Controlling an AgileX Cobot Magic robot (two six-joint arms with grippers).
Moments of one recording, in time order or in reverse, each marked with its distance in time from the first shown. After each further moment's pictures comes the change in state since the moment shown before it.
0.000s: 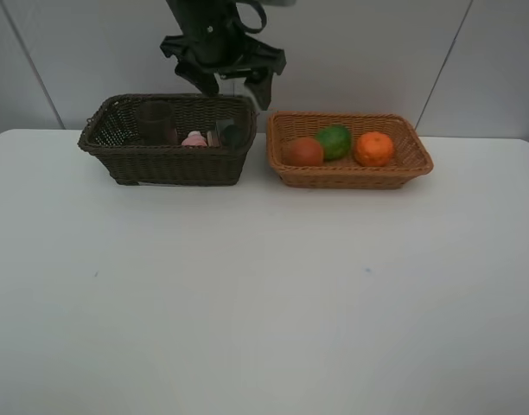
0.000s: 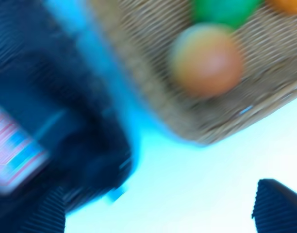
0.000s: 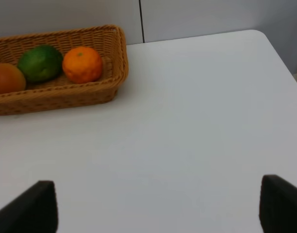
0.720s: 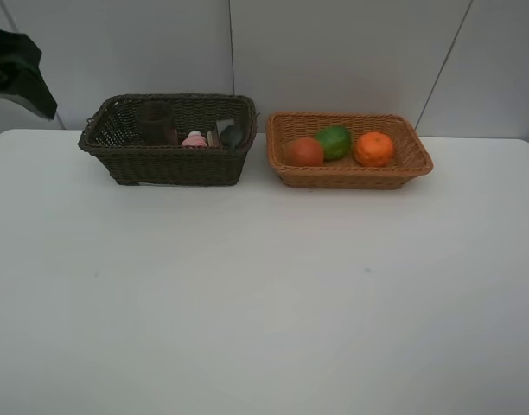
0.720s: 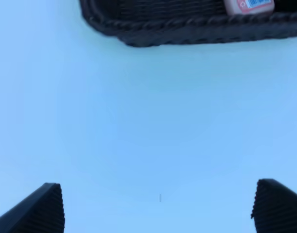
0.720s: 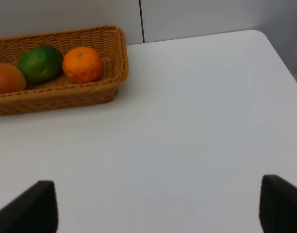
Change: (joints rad) left arm 0.353 -0.880 0.883 0.053 -0.102 -0.025; right arm 0.000 0.000 0.000 0.000 0.000 0.000
